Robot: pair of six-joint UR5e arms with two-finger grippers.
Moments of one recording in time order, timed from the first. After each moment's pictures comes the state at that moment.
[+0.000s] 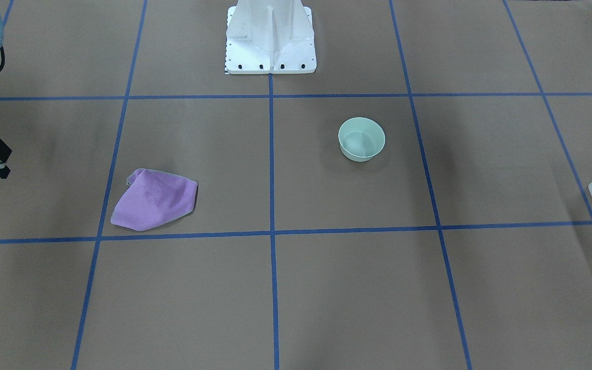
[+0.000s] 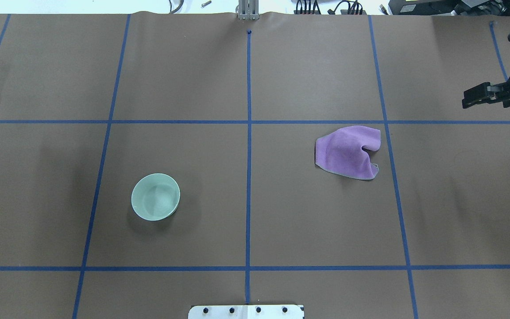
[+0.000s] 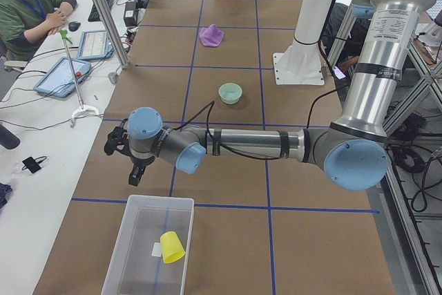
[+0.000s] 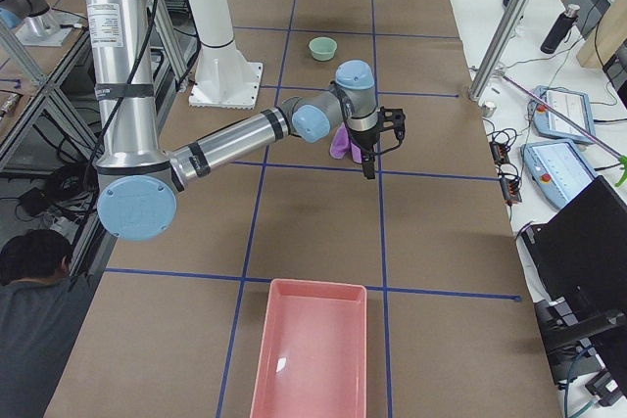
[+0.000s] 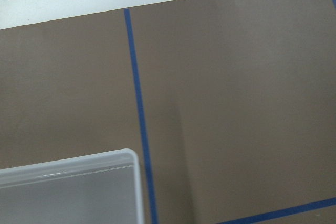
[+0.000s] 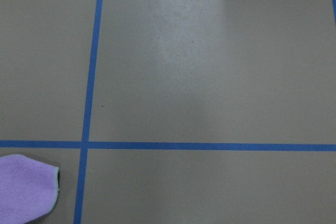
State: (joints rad) left arm -1.45 -1.76 -1.49 -2.07 -2.40 -0.41; right arm 1.12 -1.52 1.94 -1.38 2.07 0.71
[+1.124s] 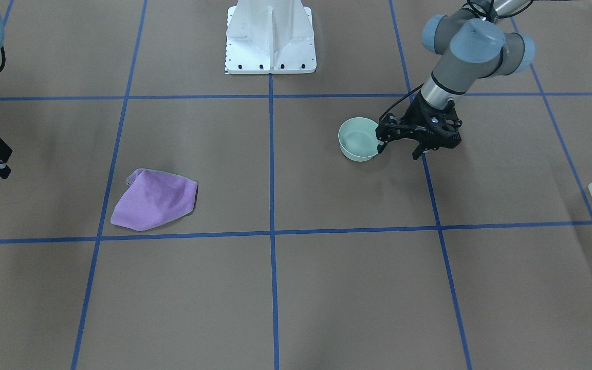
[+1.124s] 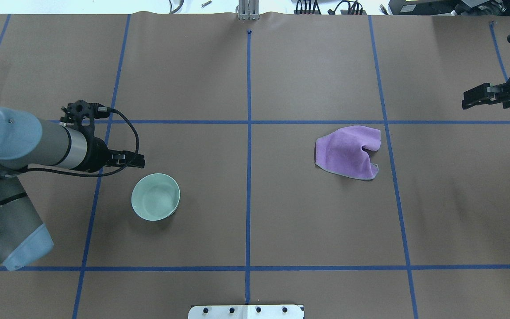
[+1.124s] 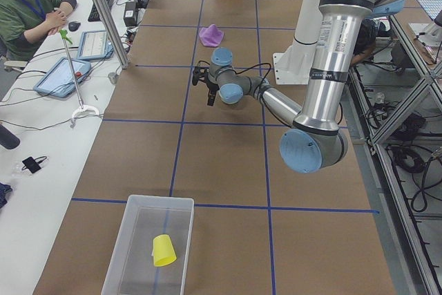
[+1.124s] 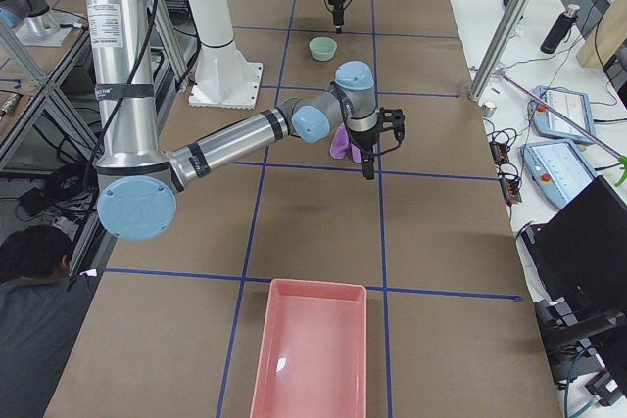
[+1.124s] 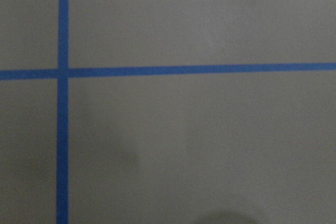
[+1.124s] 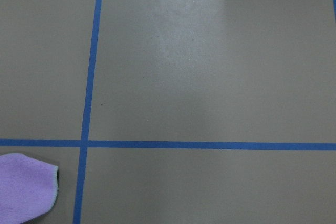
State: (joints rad) left arm -0.62 -1.76 -1.83 -2.11 -1.91 -1.11; right arm 1.11 -1.52 1.94 -1.38 2.07 0.71
